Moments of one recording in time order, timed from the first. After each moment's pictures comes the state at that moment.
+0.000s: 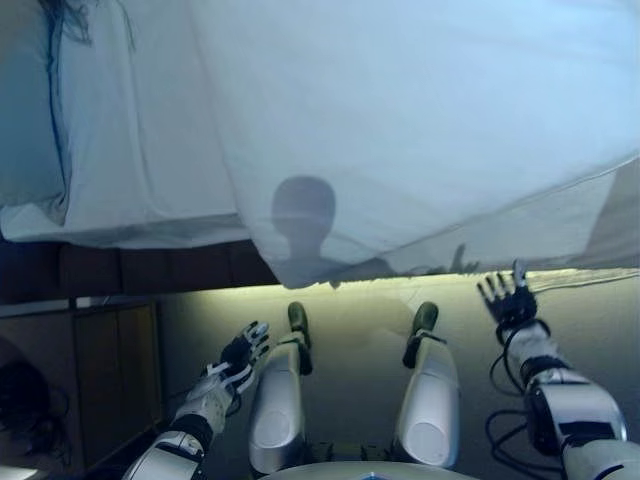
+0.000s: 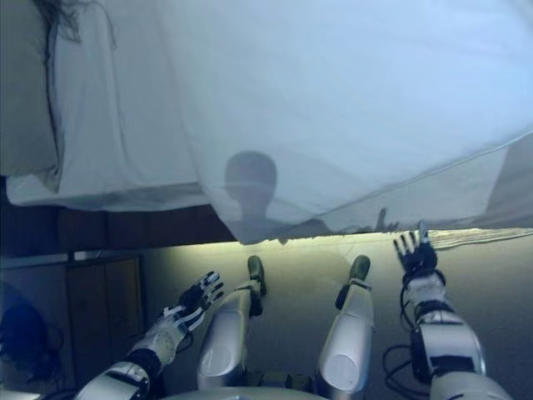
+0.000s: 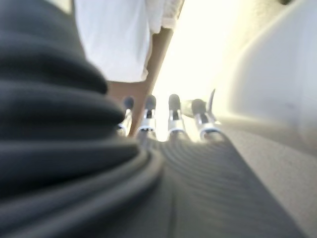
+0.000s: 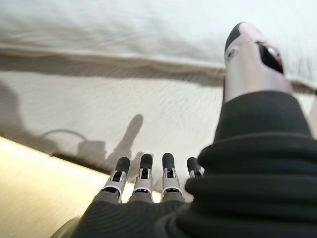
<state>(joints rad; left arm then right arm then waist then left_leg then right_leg) -0.22 0.25 -0.28 1.02 -0.90 -0.11 -0.27 -0.64 -0.56 -0.07 1.28 1.38 -0.03 0.20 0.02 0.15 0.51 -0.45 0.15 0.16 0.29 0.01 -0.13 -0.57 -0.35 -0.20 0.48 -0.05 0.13</state>
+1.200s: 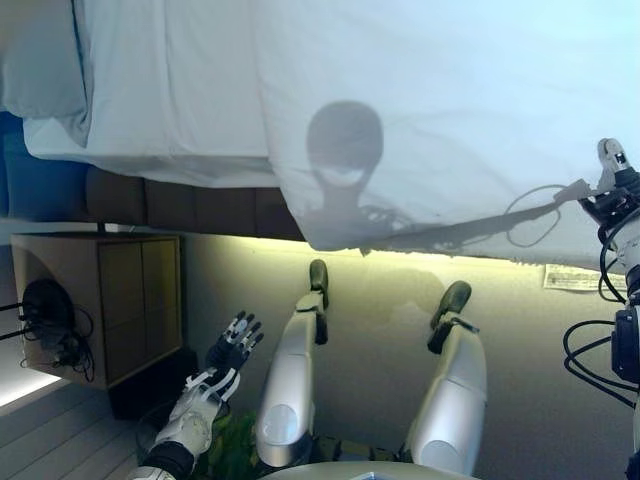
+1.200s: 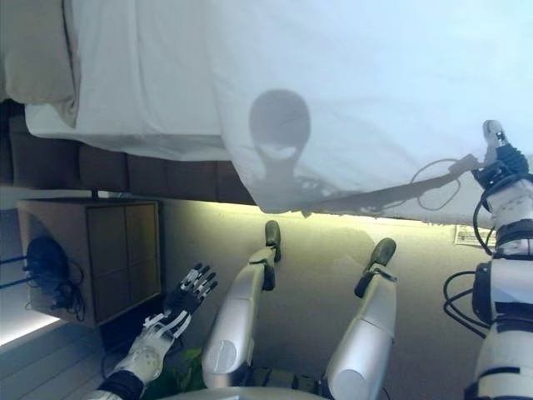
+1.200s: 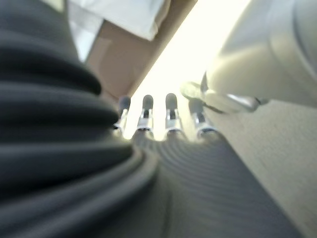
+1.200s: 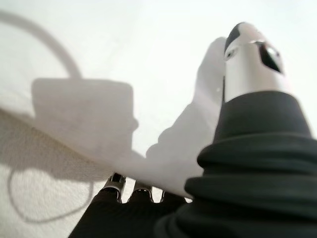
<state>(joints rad) -0.02 0.34 -0.30 0.74 -1.11 -0.15 -0.36 -0.97 -0.88 0.05 1.29 1.03 0.18 0.07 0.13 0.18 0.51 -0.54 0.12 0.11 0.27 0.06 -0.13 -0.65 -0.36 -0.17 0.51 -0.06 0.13</state>
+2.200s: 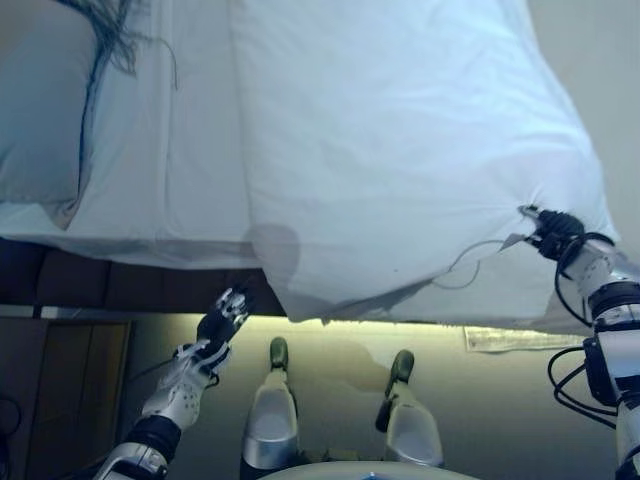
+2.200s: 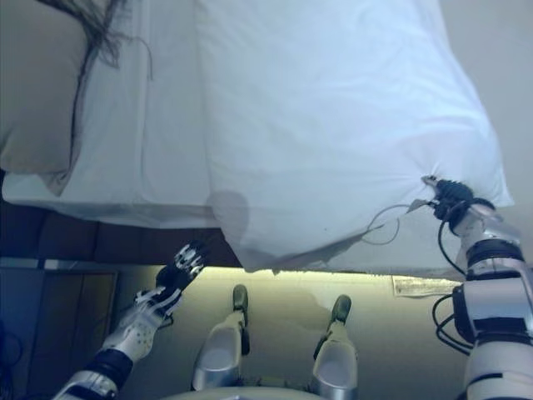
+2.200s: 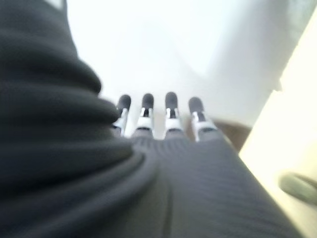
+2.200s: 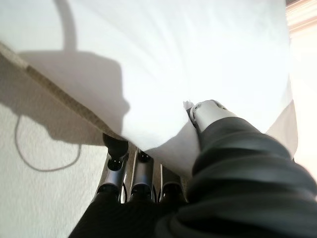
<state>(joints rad) -0.18 0.44 -0.30 0.61 -1.03 -0.14 -0.29 -0.82 -0.77 0.16 1.19 0.82 0.25 0.22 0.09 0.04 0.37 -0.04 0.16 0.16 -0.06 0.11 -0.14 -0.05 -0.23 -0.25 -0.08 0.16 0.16</state>
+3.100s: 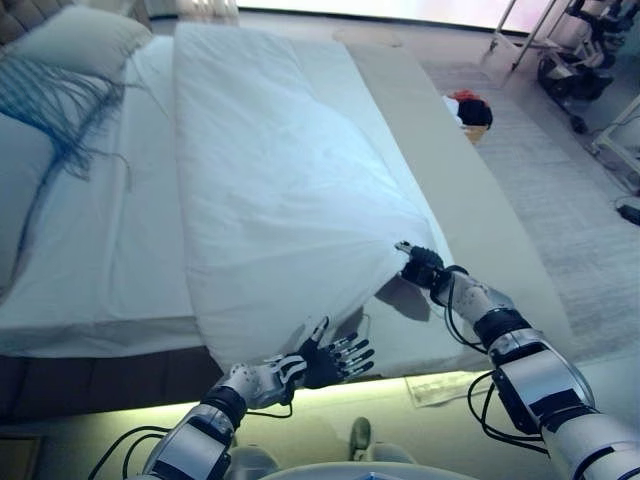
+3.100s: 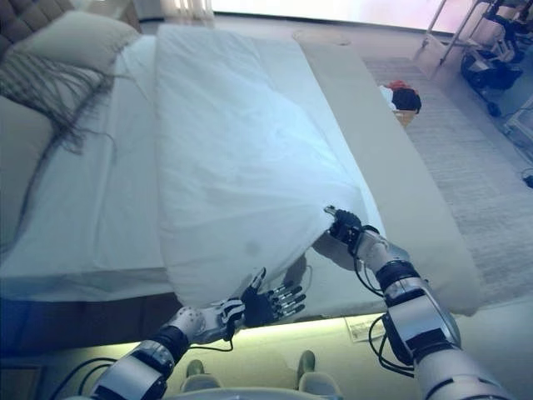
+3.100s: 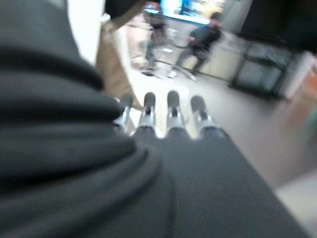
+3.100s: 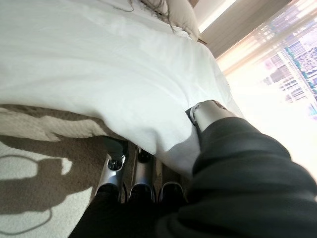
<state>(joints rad) -0.35 0.12 -0.37 0.98 -1.52 0.70 -0.42 -0.70 -0.39 0.33 0.92 1.15 0.27 0.09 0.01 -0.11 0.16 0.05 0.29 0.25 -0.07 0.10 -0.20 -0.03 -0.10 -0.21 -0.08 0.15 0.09</state>
